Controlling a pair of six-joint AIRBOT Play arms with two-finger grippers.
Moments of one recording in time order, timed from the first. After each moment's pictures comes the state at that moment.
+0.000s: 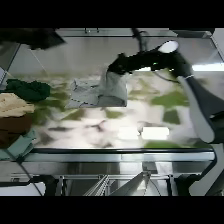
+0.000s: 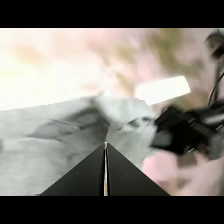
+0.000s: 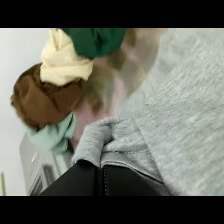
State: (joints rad) left arm 0.12 -1.49 1.92 0.81 -1.34 -1.39; right arm 0.35 -1.95 1.90 -0.38 1.11 1.17
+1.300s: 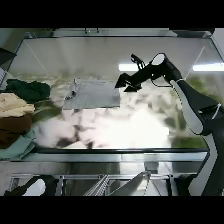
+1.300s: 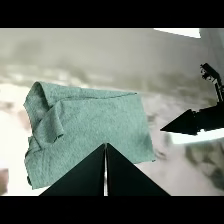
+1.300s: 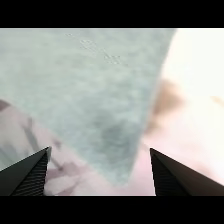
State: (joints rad) left arm 0.40 -1.11 1.49 0.79 -1.33 -1.25; right arm 0.23 -2.09 1.89 -0.77 1.28 1.47
